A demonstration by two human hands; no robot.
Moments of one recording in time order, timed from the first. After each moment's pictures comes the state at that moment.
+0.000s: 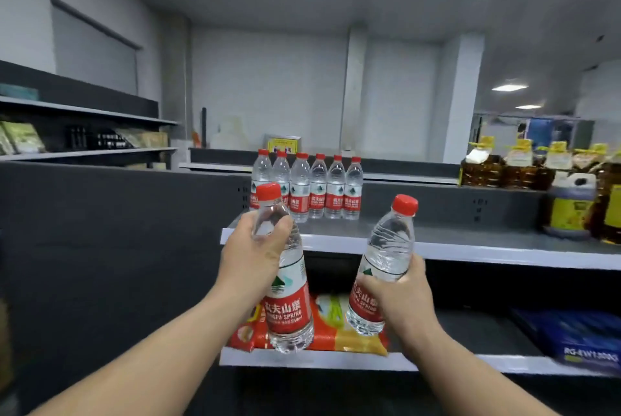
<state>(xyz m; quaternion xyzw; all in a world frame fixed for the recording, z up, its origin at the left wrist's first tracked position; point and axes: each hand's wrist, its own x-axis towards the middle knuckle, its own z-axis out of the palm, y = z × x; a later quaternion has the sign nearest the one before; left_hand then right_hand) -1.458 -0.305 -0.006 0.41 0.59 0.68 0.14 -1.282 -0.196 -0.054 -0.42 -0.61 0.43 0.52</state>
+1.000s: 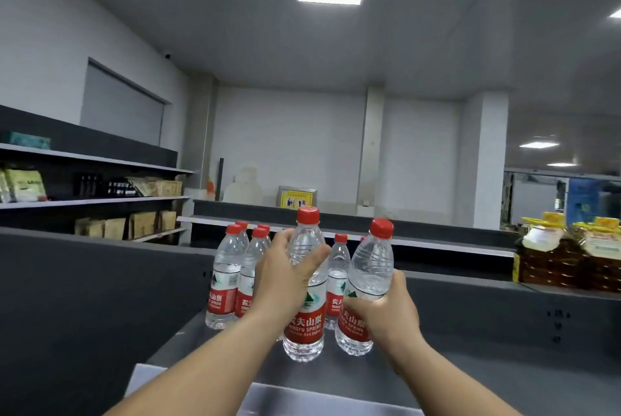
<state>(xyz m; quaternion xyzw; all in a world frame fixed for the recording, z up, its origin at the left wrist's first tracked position) -1.512 -0.010 0.080 0.44 0.62 0.65 0.03 -1.393 0.098 0.036 -0.41 -0.68 0.37 0.48</state>
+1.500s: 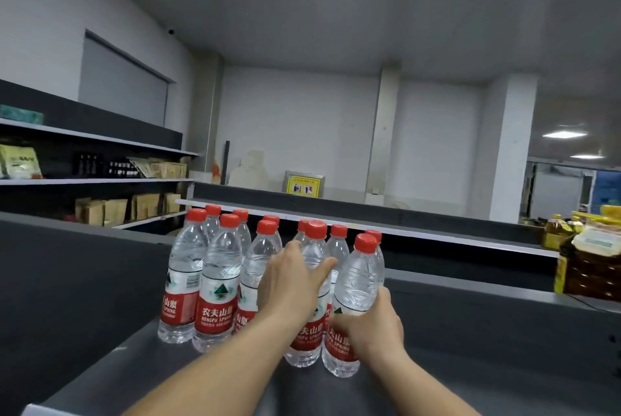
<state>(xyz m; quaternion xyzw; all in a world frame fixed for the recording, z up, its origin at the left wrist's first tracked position) -1.549 0.136 0.047 0.41 0.77 0.49 -0.09 -1.455 0.229 -0.010 -0.46 -0.71 0.36 0.40</state>
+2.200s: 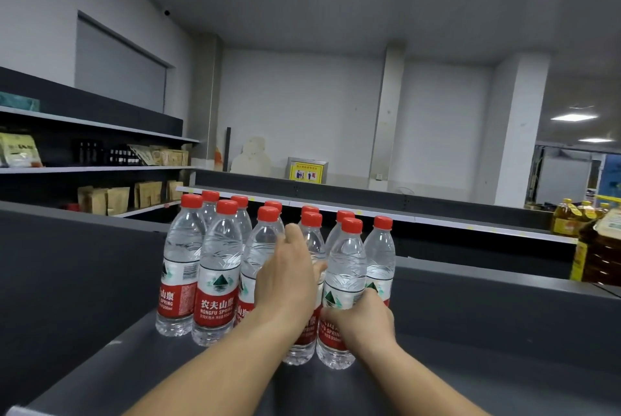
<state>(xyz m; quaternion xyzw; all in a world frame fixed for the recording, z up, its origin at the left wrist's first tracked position) -1.566 0.147 0.036 0.43 0.79 0.40 -0.18 -1.484 0.238 -0.021 -0.49 -0.73 0.34 0.34</state>
